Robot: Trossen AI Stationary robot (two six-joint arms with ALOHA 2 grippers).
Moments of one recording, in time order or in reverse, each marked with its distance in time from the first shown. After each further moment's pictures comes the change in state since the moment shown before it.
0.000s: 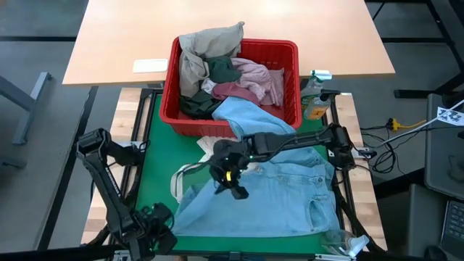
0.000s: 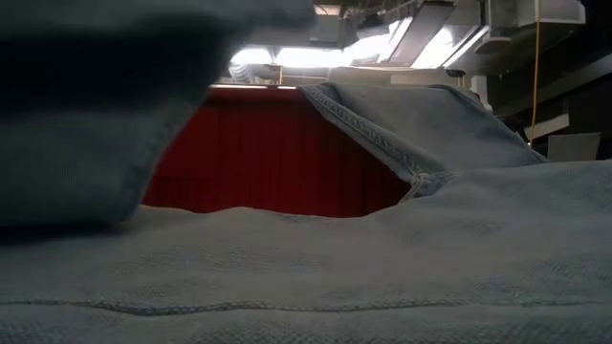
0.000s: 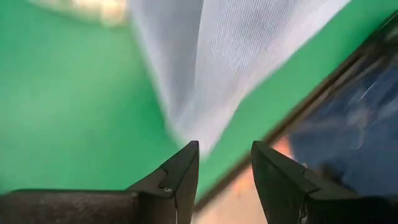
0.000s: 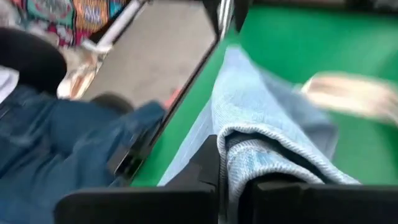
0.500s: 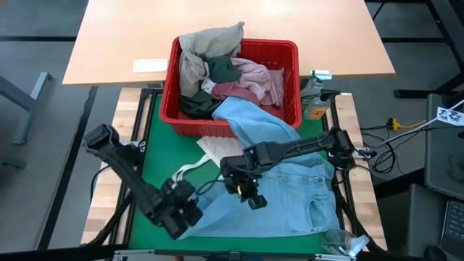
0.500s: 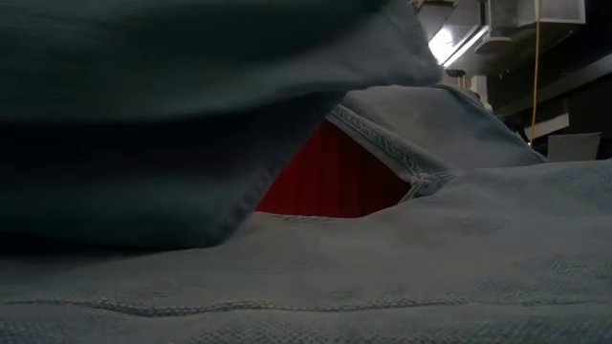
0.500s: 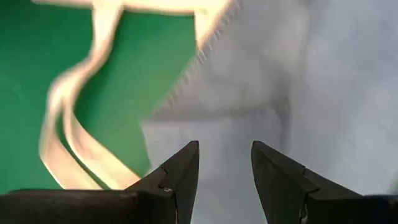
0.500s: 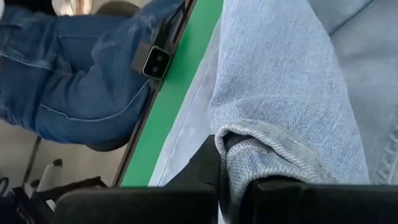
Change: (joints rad) left arm 0.287 0.000 0.000 -0.094 -0.218 0.370; right arm 0.082 0.001 -0.002 -0.408 0.023 -0.013
